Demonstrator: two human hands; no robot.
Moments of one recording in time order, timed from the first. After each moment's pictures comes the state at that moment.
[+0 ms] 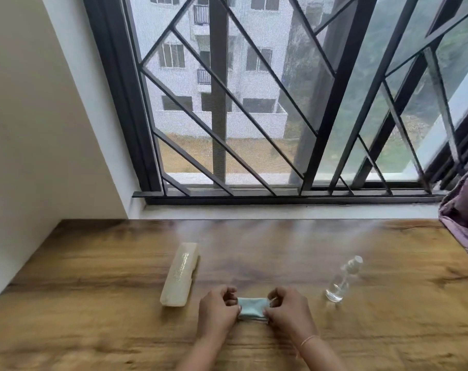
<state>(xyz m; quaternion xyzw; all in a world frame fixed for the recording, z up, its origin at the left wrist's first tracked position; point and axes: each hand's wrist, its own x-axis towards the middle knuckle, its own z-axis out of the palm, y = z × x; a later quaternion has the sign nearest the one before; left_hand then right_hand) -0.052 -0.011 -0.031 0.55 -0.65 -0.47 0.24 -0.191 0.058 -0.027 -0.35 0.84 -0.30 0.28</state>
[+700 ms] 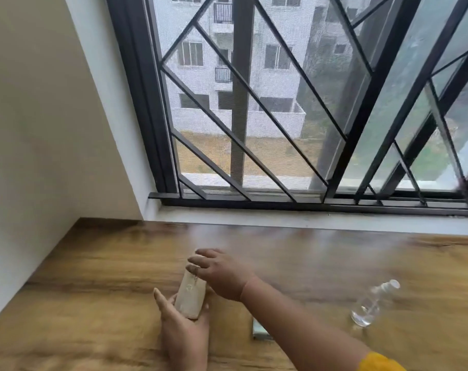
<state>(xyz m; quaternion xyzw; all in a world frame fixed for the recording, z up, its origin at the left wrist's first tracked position) 0.001 -0.037 -0.057 0.64 -0.55 -0.28 0.46 -0.128 -0.097 -0.007 -0.88 0.47 -0.04 -0.02</state>
